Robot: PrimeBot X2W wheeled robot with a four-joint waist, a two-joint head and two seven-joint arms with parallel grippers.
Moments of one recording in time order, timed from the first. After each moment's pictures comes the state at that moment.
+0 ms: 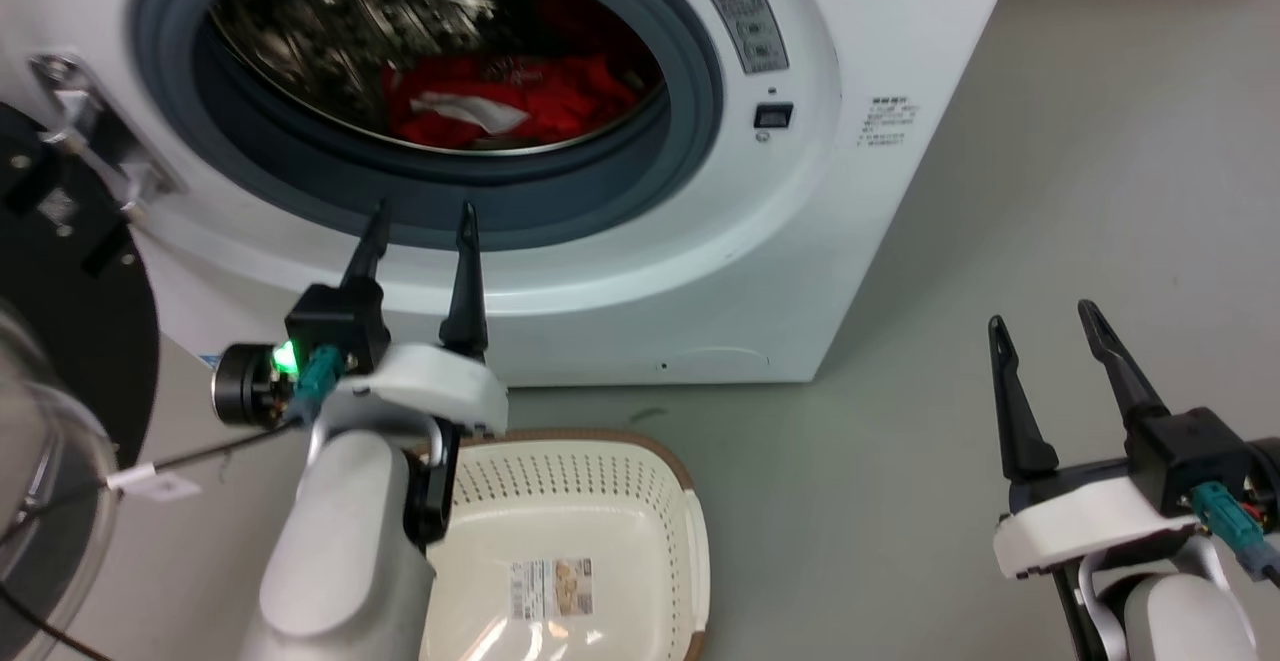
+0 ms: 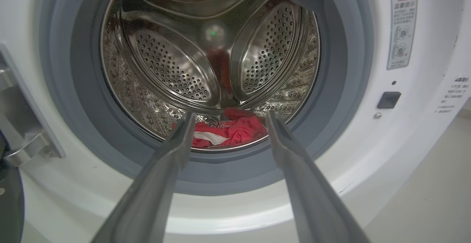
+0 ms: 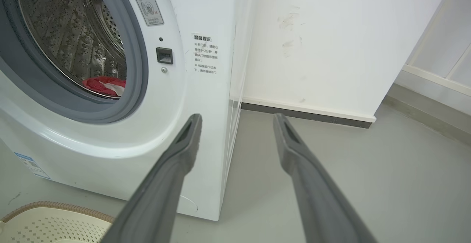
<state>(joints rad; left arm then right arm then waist) -0.44 0.05 -0.09 0.40 -0.12 0.01 -0.26 -0.10 -0.05 -0.02 0.04 -0.06 0.13 -0.16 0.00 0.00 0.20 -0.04</state>
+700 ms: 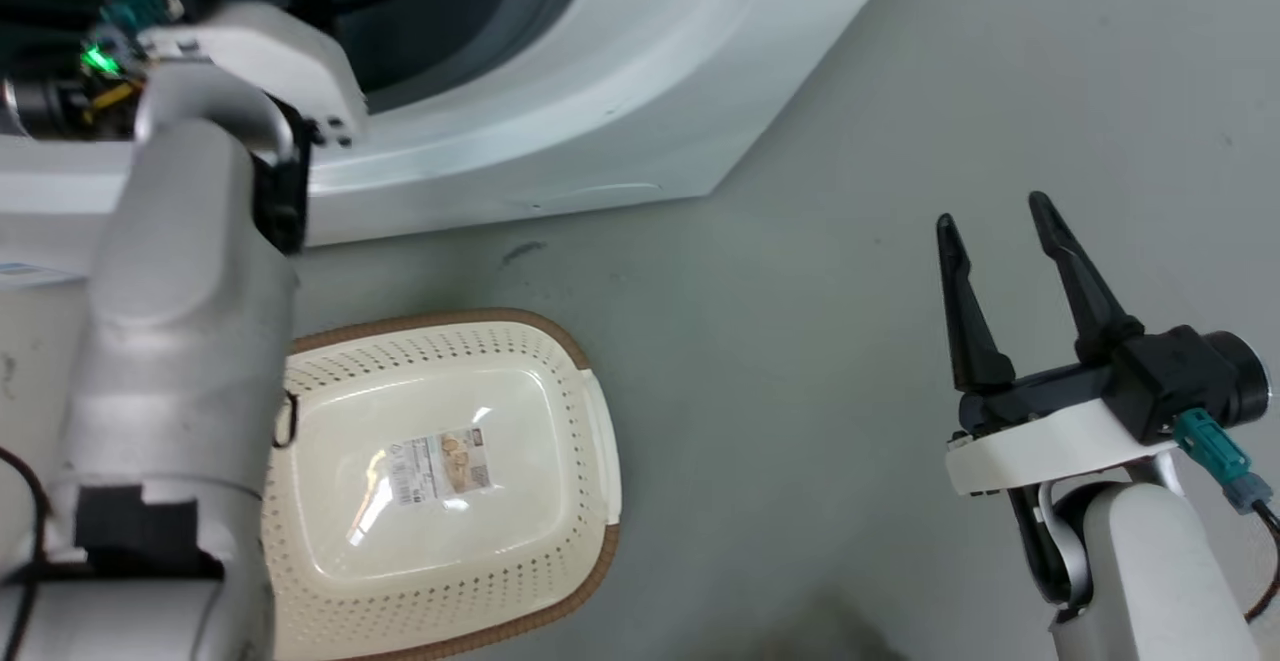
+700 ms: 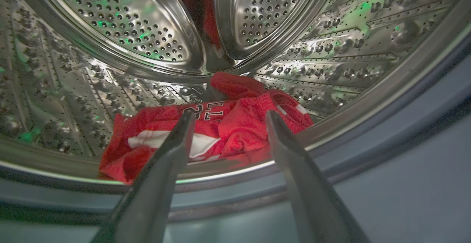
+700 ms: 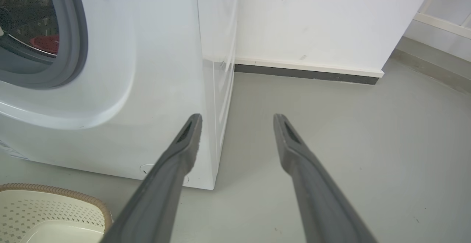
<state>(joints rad) -1.02 0.18 -0.04 0.84 -0.11 -0.01 -0.21 -0.27 -0.05 0.07 0.07 0.02 0.13 -0.24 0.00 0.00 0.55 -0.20</state>
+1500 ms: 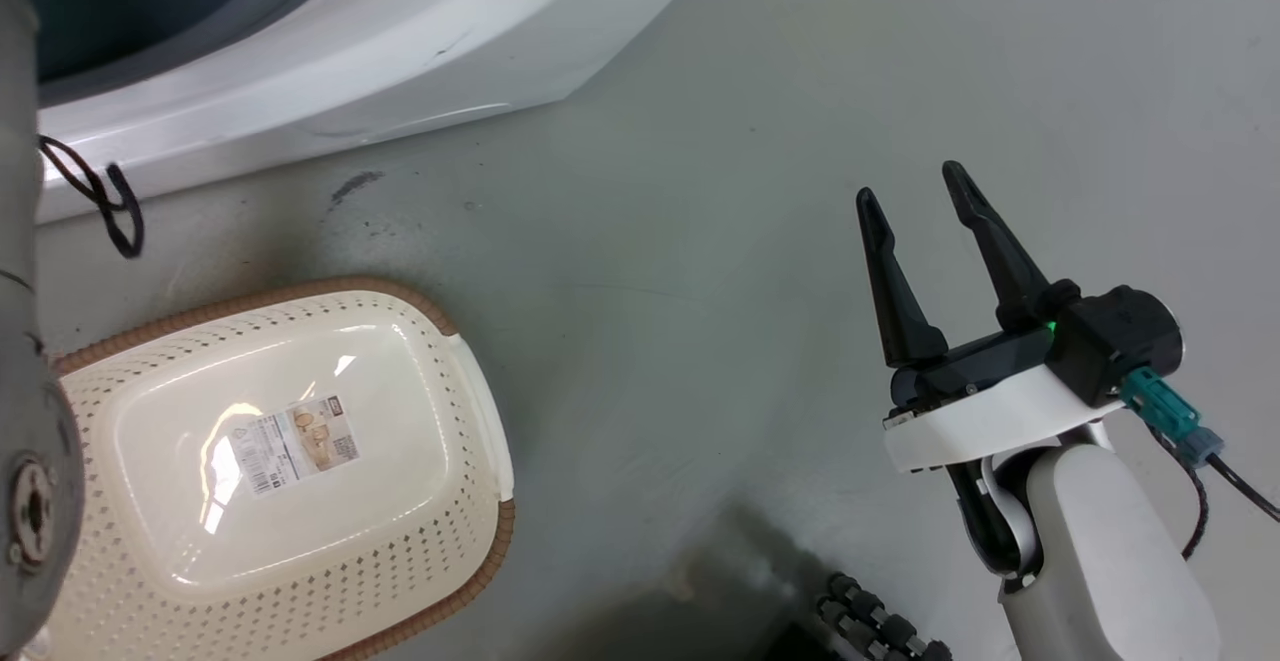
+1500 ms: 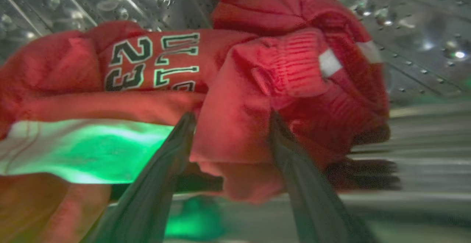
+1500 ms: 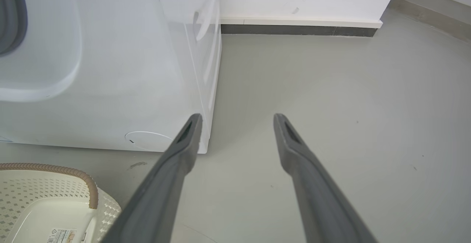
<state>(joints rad) -1.50 0.34 -0.08 1.14 -0.10 -0.01 0.41 -0.37 -0.05 0.19 0.16 0.16 0.13 -0.26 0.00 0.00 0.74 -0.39</state>
